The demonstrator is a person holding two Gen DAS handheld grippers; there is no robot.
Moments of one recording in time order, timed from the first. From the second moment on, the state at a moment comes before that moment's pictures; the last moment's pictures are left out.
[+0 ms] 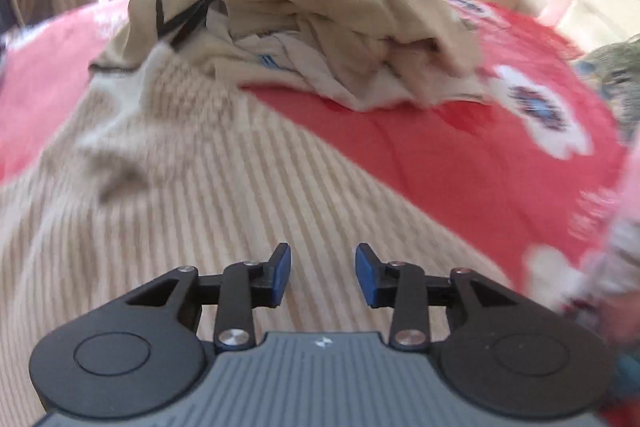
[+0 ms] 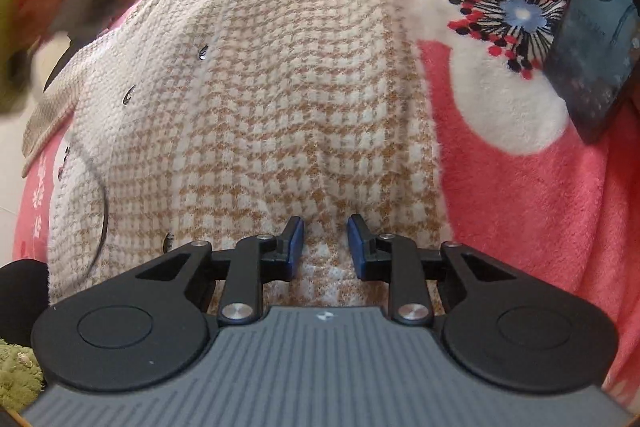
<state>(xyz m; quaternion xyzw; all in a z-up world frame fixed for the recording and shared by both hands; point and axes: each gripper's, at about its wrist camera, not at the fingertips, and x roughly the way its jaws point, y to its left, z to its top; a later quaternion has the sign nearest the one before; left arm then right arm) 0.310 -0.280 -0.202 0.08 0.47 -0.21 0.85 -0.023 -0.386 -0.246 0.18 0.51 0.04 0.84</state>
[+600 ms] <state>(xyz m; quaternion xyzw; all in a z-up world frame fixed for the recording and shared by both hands) 0.226 -0.383 -0.227 0.30 0.42 -0.32 0.80 -0.022 -0.394 -0.247 0.22 0.51 0.05 0.83</state>
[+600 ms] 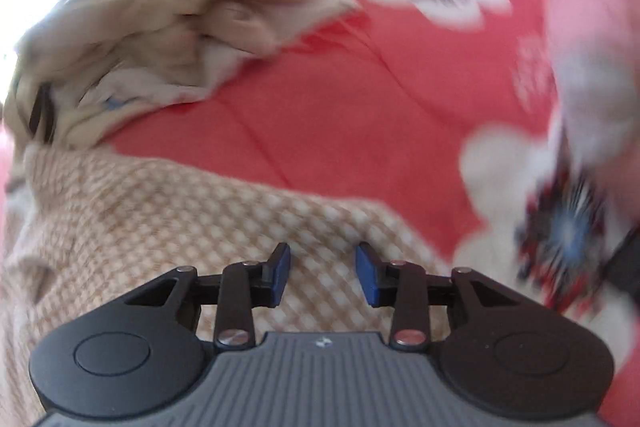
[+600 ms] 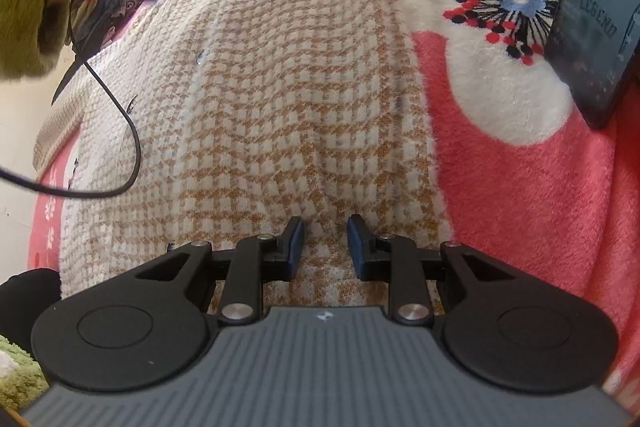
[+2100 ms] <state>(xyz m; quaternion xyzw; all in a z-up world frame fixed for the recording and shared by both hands) 0.031 -0.113 -0.169 0.05 0.52 -0.37 0.77 -0.017 -0.308 -0.165 0.10 0.57 -0.02 0.81</state>
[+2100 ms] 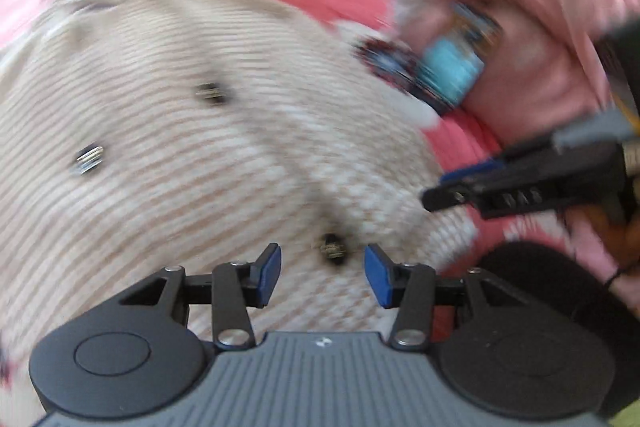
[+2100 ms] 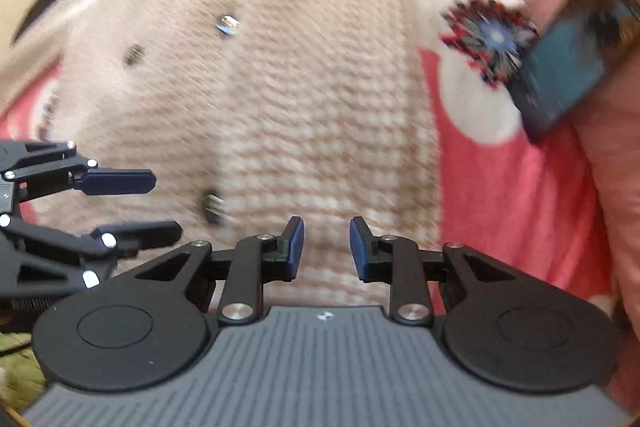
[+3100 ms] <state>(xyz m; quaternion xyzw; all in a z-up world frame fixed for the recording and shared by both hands) 0.104 0.399 -0.203 -0.45 0.37 0.20 0.79 0.219 0.082 -0.093 0.08 0.49 0.34 0.80</state>
